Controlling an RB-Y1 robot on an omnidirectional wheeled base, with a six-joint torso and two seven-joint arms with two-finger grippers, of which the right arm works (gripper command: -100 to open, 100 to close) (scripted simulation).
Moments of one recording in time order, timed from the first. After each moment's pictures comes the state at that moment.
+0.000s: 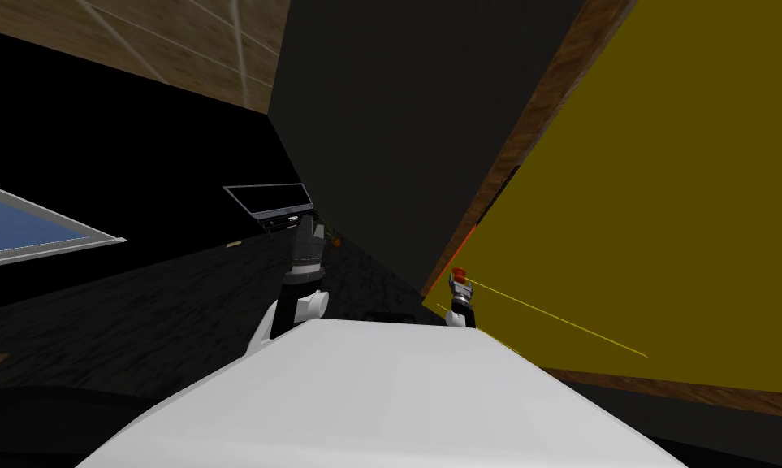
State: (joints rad) arm 0.00 -0.24 -0.11 -0.71 -0.54 -0.82 -1.41
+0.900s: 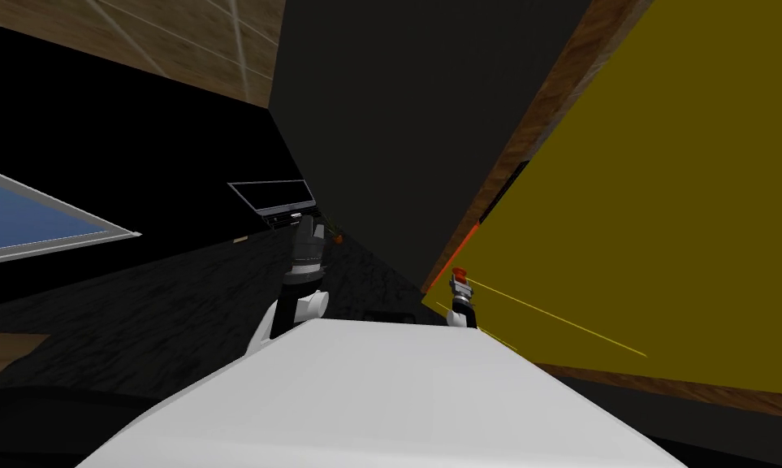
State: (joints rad) arm 0.00 -0.25 -0.09 -0.71 -0.53 -0.83 -1.43
